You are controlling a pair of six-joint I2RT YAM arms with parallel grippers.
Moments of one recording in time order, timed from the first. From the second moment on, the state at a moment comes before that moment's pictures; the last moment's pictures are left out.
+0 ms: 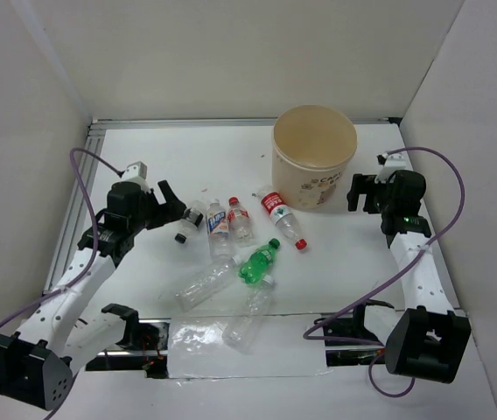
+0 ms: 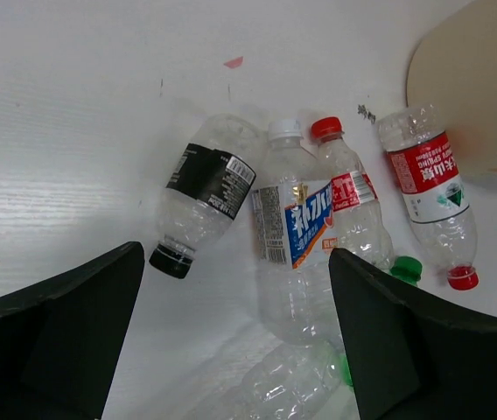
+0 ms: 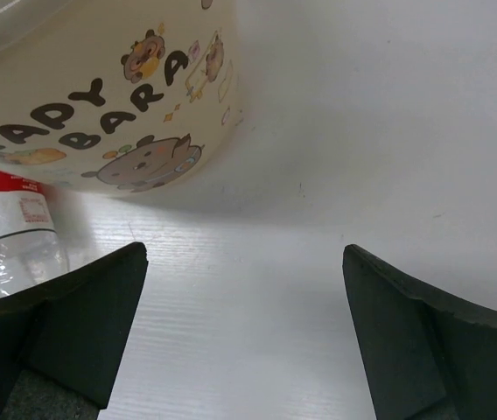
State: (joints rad) left arm -0.24 0.94 0.76 -0.36 0.00 -0.54; right arm -0.20 1.03 0.75 -0.22 -0.24 -0.08
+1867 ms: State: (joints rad) left arm -0.45 1.49 1.05 -0.42 -0.22 -0.27; right arm 0.15 1.11 0.71 -0.34 -0.60 -0.33
